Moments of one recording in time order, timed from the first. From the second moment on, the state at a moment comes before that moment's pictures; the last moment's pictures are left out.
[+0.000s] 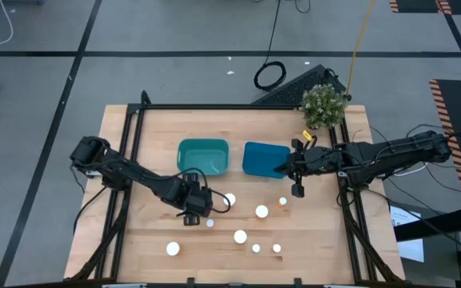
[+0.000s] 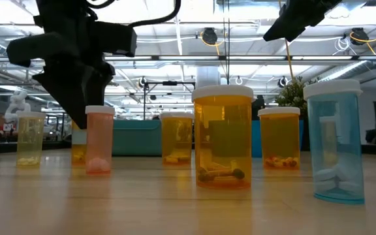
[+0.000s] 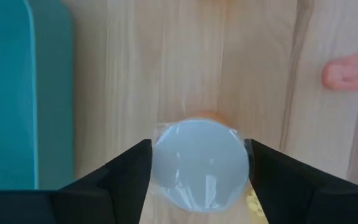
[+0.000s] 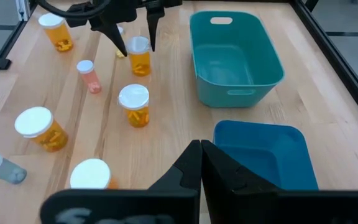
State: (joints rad) left arm -0.34 1.69 1.10 -0.79 -0.23 -0.37; right arm 0.14 1.00 0.81 -0.44 0.18 0.09
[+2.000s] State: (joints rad) left arm -0.15 1.60 1.51 -1.24 -0.25 -0.08; right arm 0.14 1.00 0.81 -0.47 0.18 0.08
